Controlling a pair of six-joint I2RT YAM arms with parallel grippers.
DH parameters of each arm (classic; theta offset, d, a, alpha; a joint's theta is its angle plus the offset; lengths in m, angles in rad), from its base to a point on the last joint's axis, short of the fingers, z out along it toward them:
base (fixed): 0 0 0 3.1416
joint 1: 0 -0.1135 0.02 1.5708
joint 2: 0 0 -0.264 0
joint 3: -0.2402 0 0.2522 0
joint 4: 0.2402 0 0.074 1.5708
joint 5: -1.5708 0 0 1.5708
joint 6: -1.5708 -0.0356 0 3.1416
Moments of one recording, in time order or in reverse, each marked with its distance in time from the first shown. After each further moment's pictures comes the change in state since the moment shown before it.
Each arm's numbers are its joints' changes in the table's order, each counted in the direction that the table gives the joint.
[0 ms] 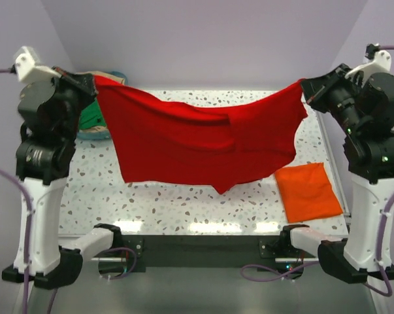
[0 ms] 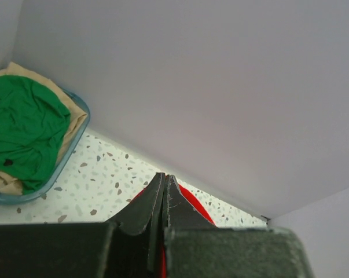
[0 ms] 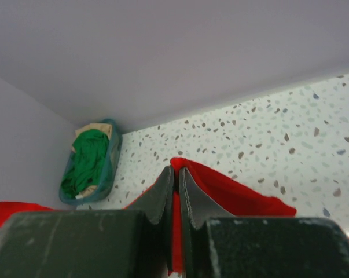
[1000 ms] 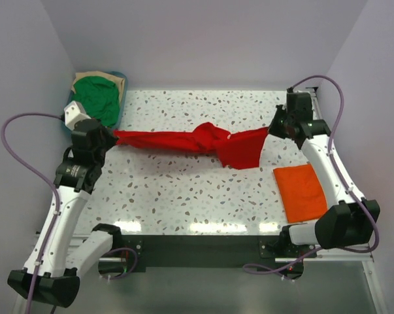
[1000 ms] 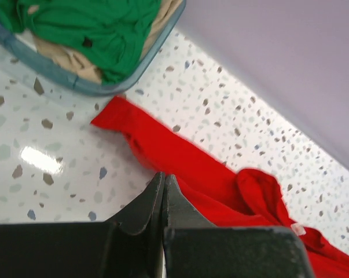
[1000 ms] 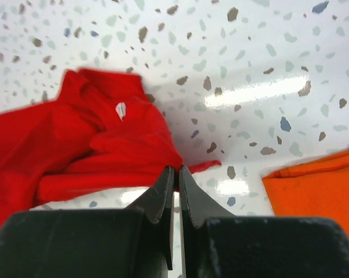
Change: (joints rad) left arm 0.006 -0.151 0.702 -0.123 0.065 0.055; right arm -0.054 0.198 0.708 -0.271 -0.082 0.090
